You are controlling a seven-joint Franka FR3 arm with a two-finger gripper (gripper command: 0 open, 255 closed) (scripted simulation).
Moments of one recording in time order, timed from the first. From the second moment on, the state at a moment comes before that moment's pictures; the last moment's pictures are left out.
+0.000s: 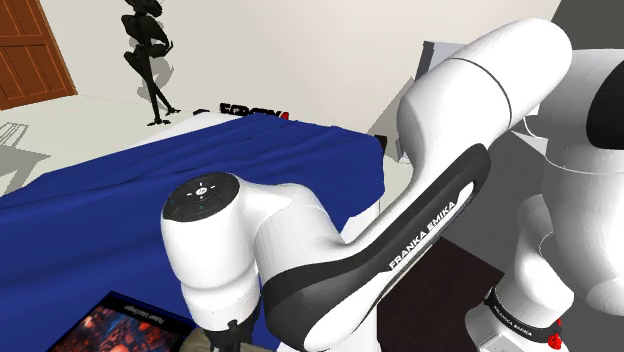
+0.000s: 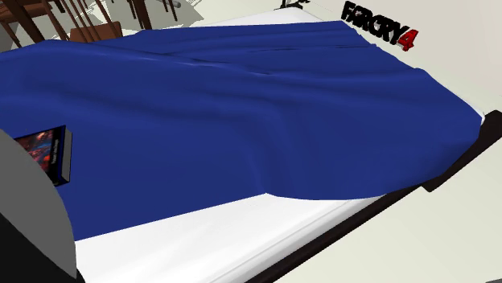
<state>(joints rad) 0.65 0.40 0.45 -1.83 -0.25 2.16 0.69</state>
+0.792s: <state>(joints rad) 0.68 0.49 0.42 -1.87 -0.30 2.28 0.73</state>
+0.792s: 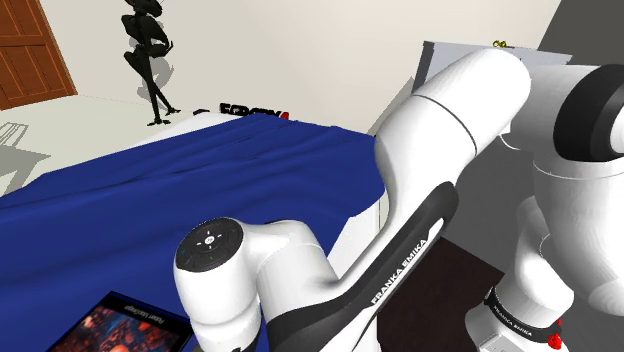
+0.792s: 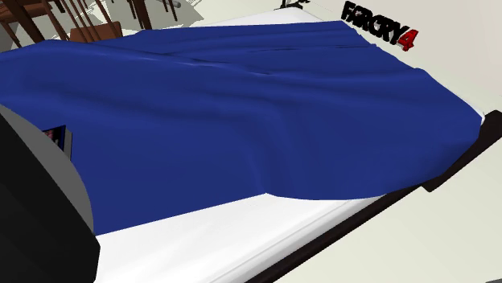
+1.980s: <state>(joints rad) 0.69 0.53 0.40 -1.87 -0.32 2.32 0.75</state>
